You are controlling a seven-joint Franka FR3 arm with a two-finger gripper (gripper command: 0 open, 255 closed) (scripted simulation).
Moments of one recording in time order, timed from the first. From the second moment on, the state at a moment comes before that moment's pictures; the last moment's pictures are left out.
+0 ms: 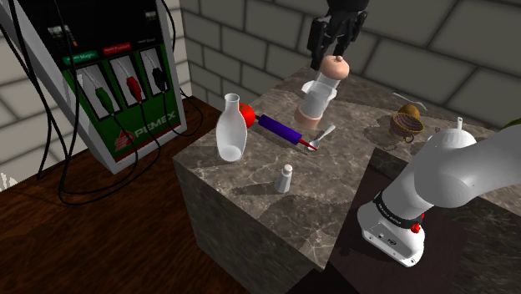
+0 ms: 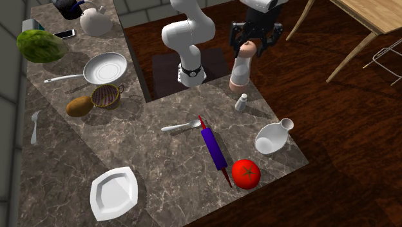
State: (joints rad) arm 0.12 -0.60 0.24 -2.08 0.04 1.50 0.41
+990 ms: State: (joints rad) arm 0.06 -0.72 -0.01 -2.20 -0.09 1.51 0.12
